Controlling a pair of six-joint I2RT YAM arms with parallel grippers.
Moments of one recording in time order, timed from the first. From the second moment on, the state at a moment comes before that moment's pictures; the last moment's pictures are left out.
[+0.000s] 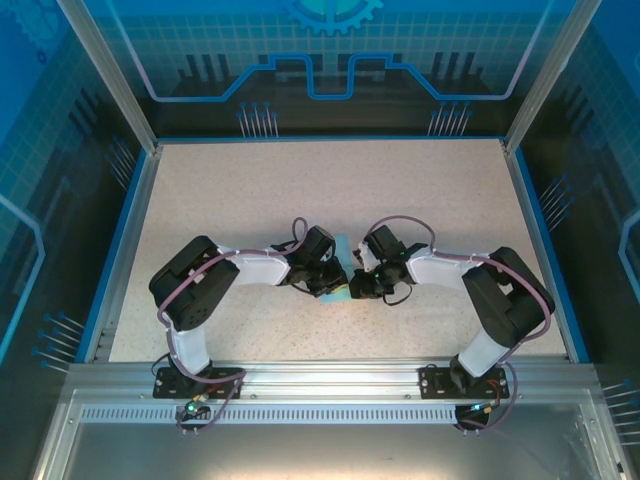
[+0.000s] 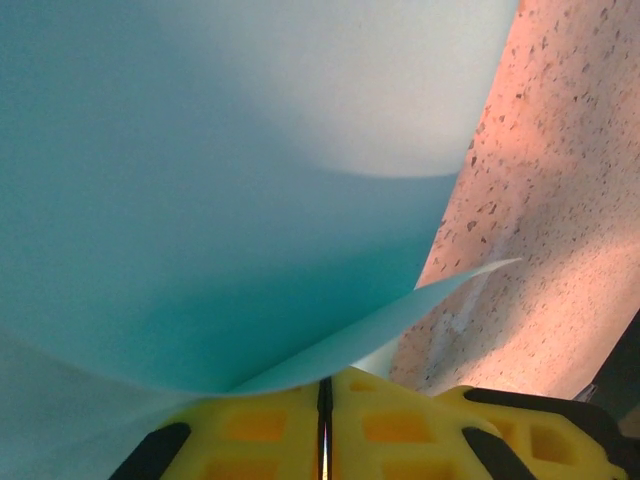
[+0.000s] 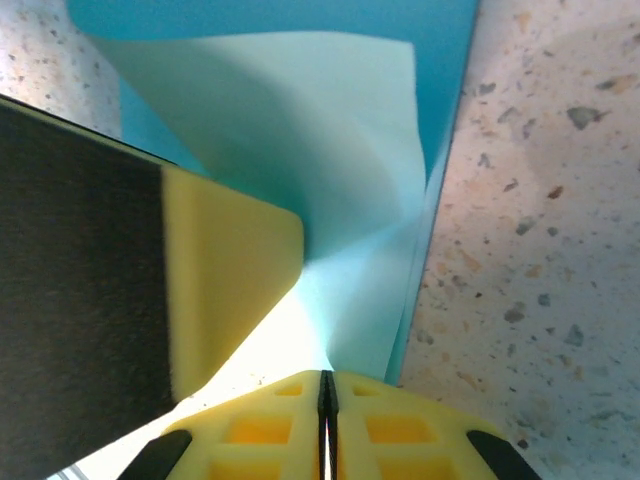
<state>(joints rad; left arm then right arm) -0.72 1.85 0.93 -0.06 0.37 -1.22 0.58 1.64 0.77 -0.35 -0.43 0.47</state>
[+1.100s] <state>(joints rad) -0.66 1.84 0.90 -0.01 0.36 -1.15 0.57 1.65 0.81 -0.35 -0.48 0.50</state>
